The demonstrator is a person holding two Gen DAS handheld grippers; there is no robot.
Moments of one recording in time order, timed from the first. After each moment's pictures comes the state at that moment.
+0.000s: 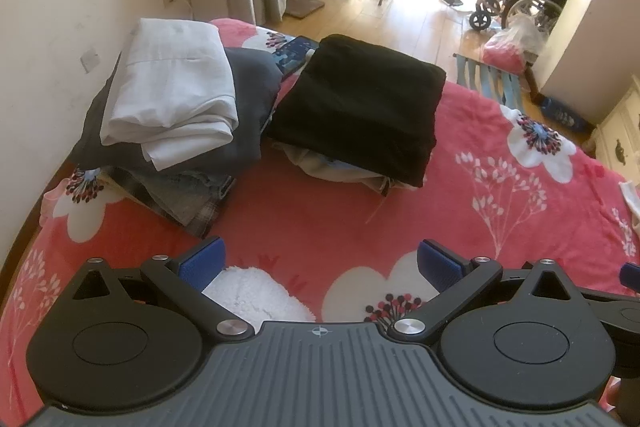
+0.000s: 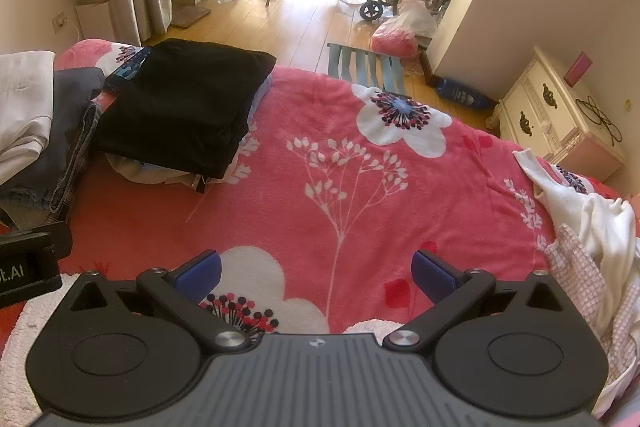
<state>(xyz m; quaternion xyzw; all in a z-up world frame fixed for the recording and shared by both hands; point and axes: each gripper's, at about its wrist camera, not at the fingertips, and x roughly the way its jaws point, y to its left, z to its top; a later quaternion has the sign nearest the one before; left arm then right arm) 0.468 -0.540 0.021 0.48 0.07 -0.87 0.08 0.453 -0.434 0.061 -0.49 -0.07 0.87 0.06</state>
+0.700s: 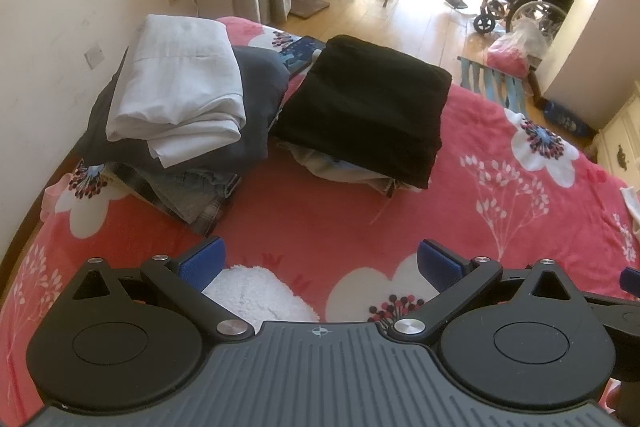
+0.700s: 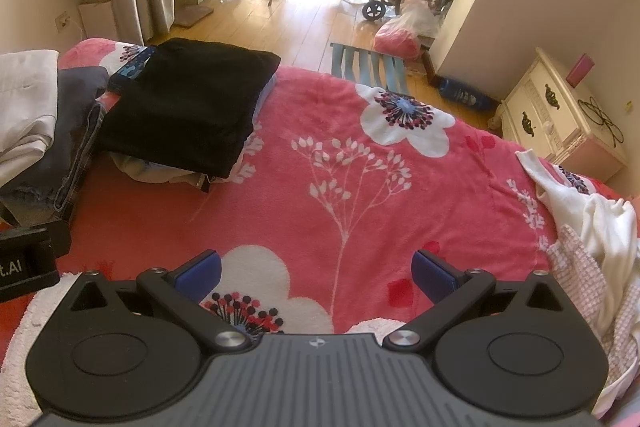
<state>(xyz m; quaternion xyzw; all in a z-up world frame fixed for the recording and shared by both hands) 0.469 -0.545 0.022 0.48 0.07 -0.87 0.09 0.453 -0.438 0.062 -0.49 -0.07 0.87 0.06</state>
